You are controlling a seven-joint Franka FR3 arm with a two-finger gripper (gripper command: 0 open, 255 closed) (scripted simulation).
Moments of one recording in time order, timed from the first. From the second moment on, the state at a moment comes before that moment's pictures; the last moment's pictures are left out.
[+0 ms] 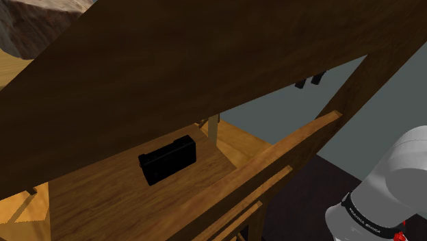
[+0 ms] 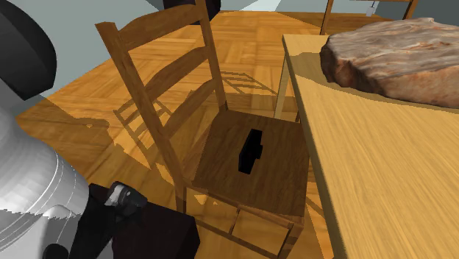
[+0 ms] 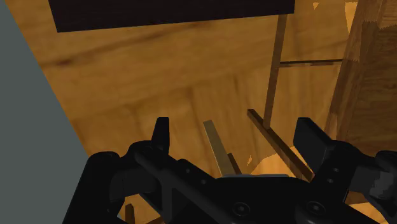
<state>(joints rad) -0.02 -0.82 -0.06 -2.45 0.07 1.61 0.03</state>
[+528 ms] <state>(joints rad) 0.08 -0.65 0.00 -2.37 0.09 1.72 -0.05</state>
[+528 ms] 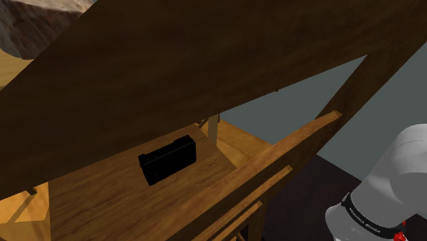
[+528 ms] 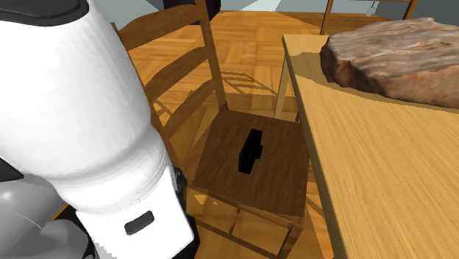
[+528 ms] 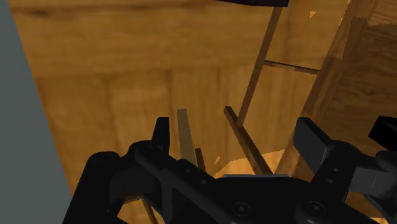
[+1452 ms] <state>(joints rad) 0.26 -0.26 0.18 -2.13 0.07 1.88 -0.20</state>
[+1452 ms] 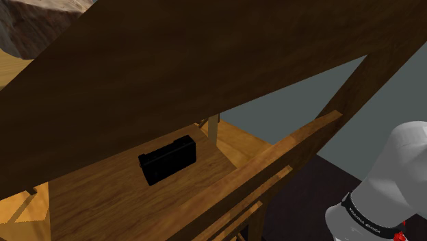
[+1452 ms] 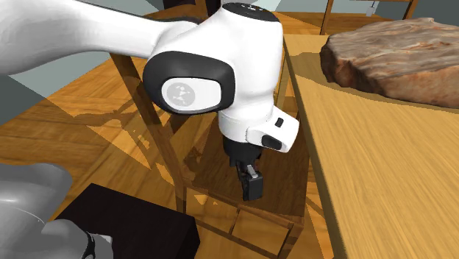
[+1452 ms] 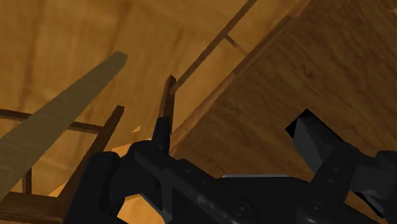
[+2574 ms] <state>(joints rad) 0.43 0.10 0.37 -1.87 -0.09 1.96 -0.31</state>
